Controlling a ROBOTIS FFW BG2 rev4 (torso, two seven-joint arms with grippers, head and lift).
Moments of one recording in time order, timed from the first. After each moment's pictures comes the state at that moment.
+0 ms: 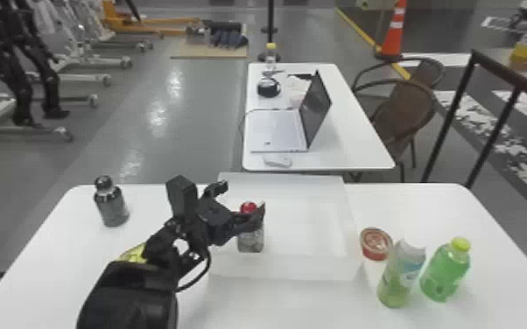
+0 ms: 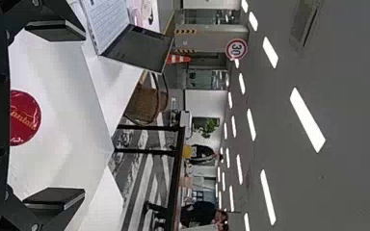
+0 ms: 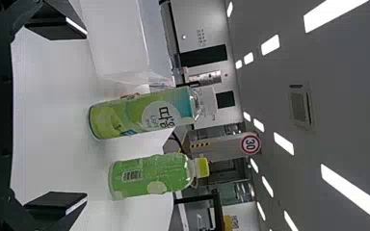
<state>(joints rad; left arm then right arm) -0.35 0.05 -0.18 -1.05 0.15 -0.23 -0.55 0.55 0.00 0.10 -1.48 -0.15 -0.69 -0.10</state>
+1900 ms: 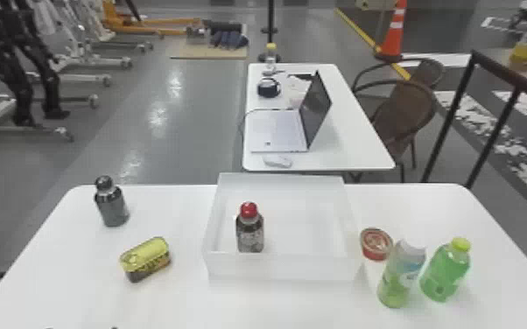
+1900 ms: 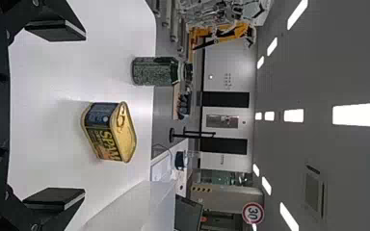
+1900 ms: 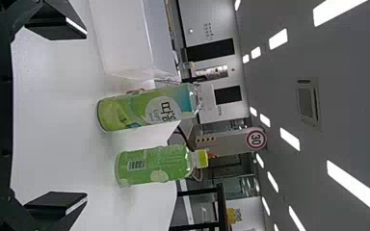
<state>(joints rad) 0.51 0.00 0.22 -1.67 0.13 -0.35 -0.21 0.65 -0.01 0.11 -1.59 -0.13 -0.65 -0.14</state>
